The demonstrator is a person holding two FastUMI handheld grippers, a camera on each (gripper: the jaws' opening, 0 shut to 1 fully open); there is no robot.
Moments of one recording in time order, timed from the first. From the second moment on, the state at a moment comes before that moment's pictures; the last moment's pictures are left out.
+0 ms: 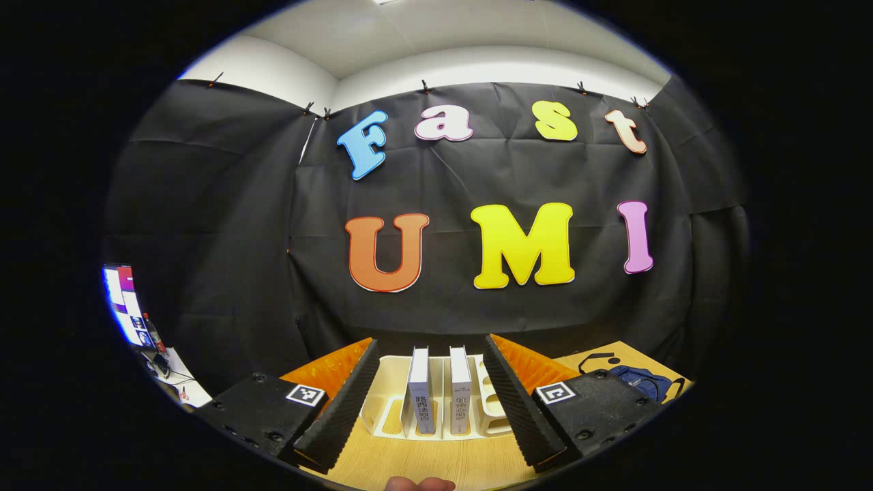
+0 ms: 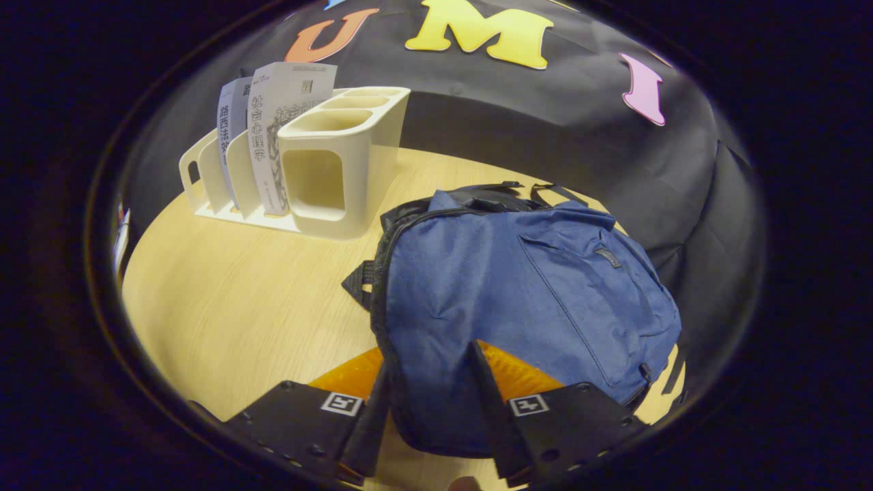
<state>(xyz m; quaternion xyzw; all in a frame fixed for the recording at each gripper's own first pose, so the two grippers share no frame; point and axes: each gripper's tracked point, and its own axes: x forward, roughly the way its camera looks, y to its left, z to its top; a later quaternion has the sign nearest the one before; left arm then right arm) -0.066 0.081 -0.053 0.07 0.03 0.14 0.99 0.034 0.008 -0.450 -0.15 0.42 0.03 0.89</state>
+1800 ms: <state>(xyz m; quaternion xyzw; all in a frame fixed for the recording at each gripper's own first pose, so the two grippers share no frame) 0.067 0.095 -0.107 -0.03 0.27 0.11 0.96 0.095 -0.179 -0.188 0.05 0.37 0.05 0.93</state>
